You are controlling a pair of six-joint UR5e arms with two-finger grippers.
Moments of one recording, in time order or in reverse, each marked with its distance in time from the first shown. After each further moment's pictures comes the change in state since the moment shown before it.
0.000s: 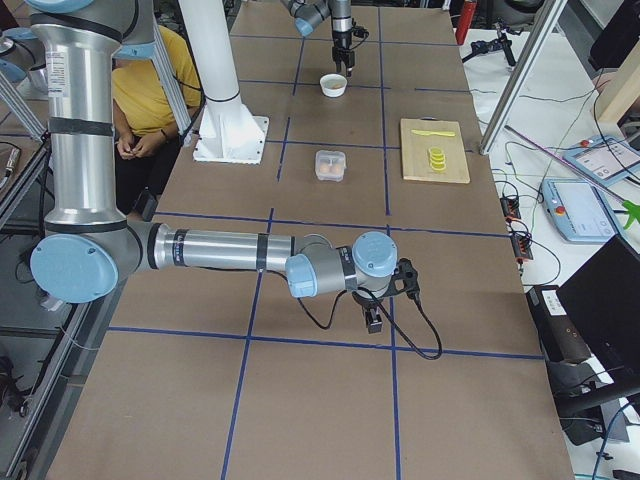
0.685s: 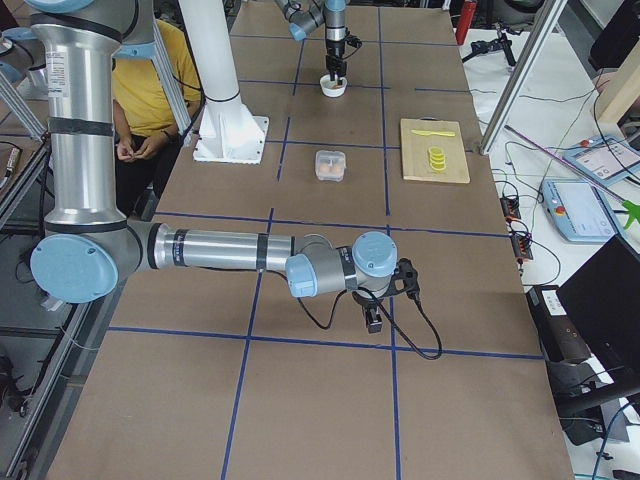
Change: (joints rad) left arm 0.068 0.007 0.014 0.001 0.021 -0.010; right arm 0.000 0.000 0.001 0.000 0.000 0.000
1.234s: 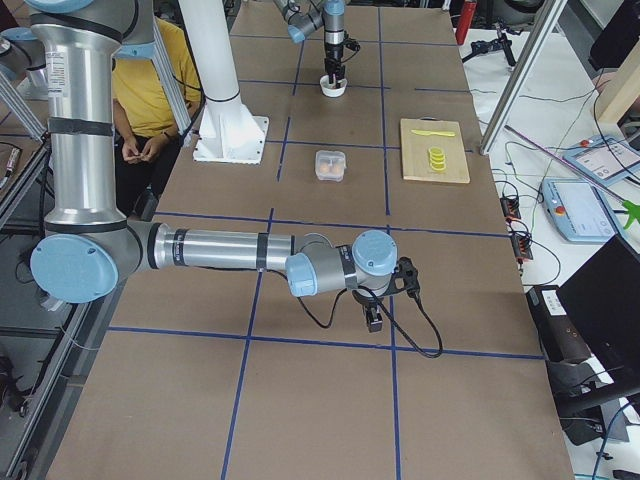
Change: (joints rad) left arm 0.011 -0.002 0.017 0.000 0.008 0.002; right arm 0.000 0.000 0.005 0.001 -0.001 0.000
